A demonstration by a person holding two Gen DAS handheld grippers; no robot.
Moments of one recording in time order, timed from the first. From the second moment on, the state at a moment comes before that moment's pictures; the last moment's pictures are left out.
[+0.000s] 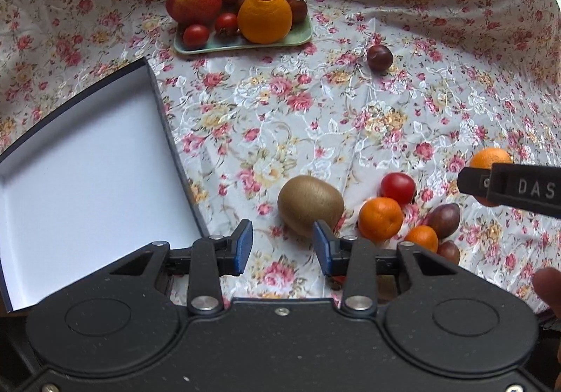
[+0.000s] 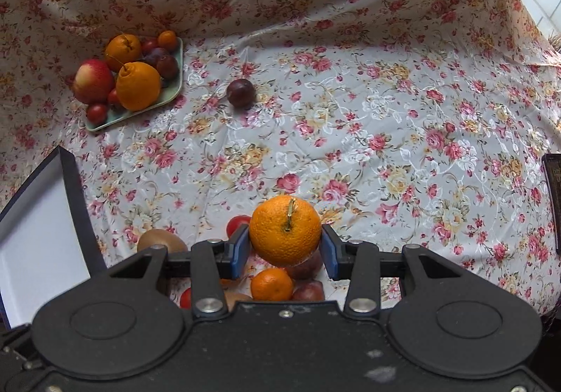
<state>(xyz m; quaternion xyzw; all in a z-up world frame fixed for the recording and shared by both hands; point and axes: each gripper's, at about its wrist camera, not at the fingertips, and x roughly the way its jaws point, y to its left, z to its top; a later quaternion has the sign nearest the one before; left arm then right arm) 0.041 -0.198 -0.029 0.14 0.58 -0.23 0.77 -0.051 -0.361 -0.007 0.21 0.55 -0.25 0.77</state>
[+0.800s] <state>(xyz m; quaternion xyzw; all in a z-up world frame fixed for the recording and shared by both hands) 0.066 -0.231 -0.072 0.09 0.62 -0.18 0.76 -0.058 -0.373 0.000 0.24 0.53 -0.27 0.77</state>
